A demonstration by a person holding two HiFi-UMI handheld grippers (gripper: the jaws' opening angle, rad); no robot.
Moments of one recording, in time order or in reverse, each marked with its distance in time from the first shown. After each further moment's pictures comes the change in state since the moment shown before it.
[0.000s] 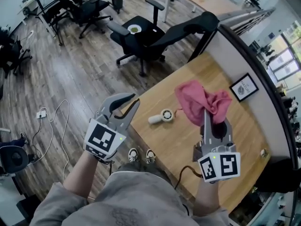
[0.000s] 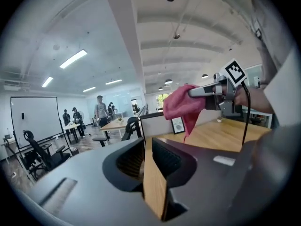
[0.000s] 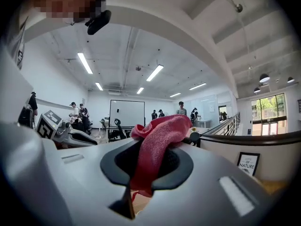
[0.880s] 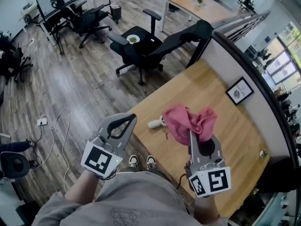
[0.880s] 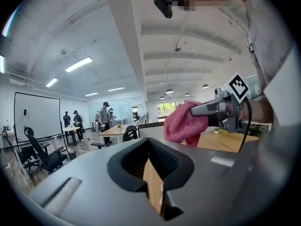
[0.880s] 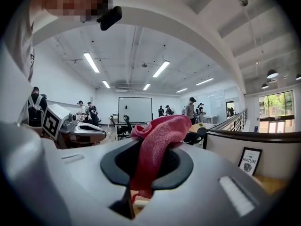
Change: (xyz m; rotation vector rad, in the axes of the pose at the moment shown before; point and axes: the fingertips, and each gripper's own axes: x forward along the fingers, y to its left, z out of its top) left arm -0.054 -0.038 0.027 -0.116 -0.085 0.020; right arm -0.049 0.048 -0.009 -0.007 0.057 0.085
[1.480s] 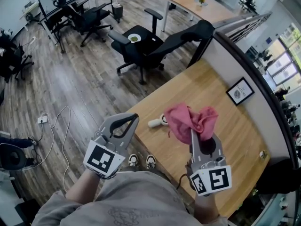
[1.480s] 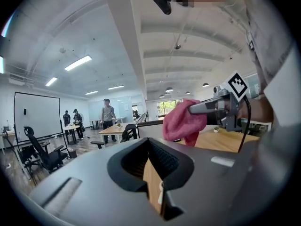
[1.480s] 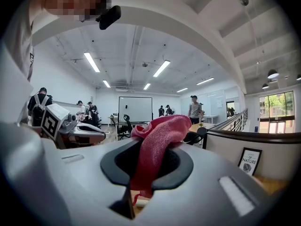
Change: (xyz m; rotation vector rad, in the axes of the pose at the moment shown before) left arm 0.004 -0.005 -0.002 -0.007 0.010 -0.002; right arm 0.001 -0.004 0.000 -0.004 0.006 0.002
